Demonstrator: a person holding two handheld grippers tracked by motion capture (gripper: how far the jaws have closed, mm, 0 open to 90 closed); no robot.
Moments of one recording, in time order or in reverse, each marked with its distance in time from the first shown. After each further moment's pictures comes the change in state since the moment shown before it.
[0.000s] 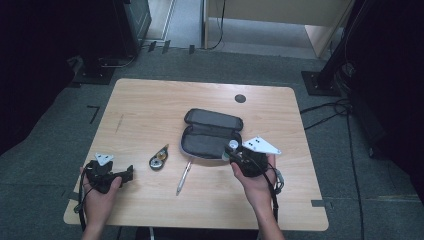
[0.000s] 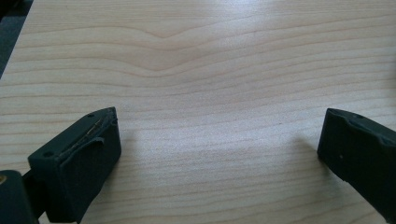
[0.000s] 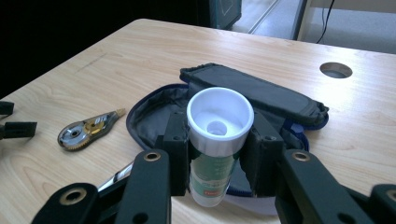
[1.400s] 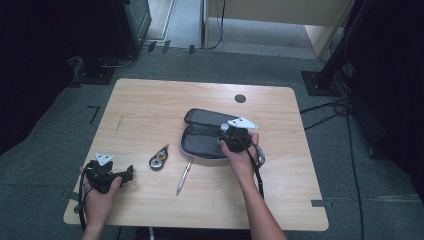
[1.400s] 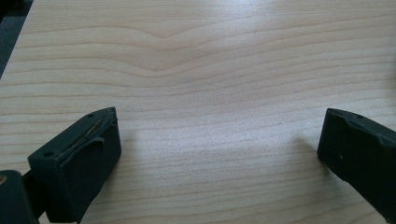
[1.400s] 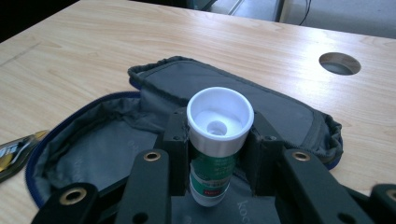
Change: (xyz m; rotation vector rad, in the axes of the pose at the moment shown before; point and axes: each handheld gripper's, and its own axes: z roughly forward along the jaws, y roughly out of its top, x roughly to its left) left arm 0.000 0.000 0.000 0.002 0.001 0.002; right arm -0.024 0.008 0.099 0.073 -0.093 0.008
